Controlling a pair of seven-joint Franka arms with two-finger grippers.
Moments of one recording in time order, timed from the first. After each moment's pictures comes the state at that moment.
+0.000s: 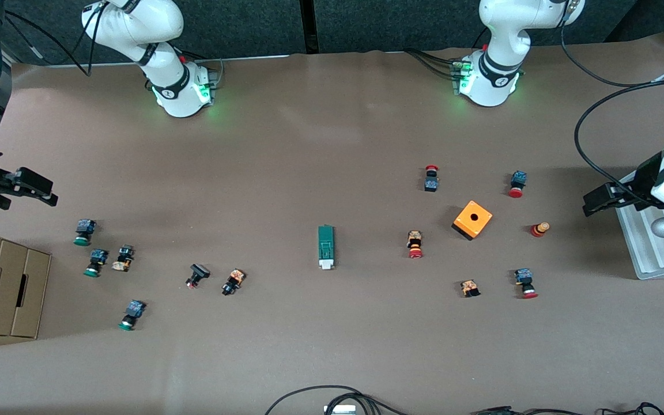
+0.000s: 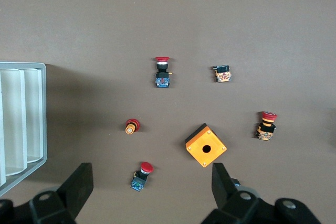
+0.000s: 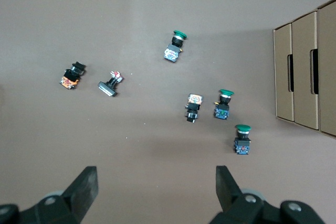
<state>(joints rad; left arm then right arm) -0.03 0.15 0.00 -1.48 0.01 1.63 -0.13 0.05 -0.03 -0.16 -1.70 0.02 1.73 -0.12</state>
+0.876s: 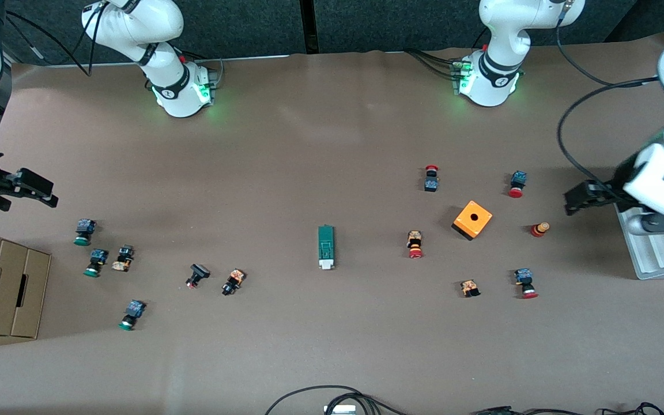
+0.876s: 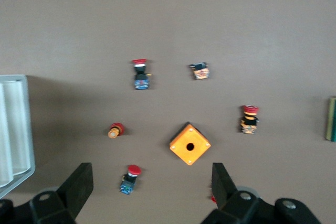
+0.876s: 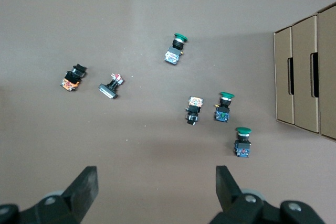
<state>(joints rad) -0.05 0.15 -0.08 -1.48 0.01 1.64 -0.13 0.06 -0.03 -0.16 -1.70 0.02 1.74 -0.12</state>
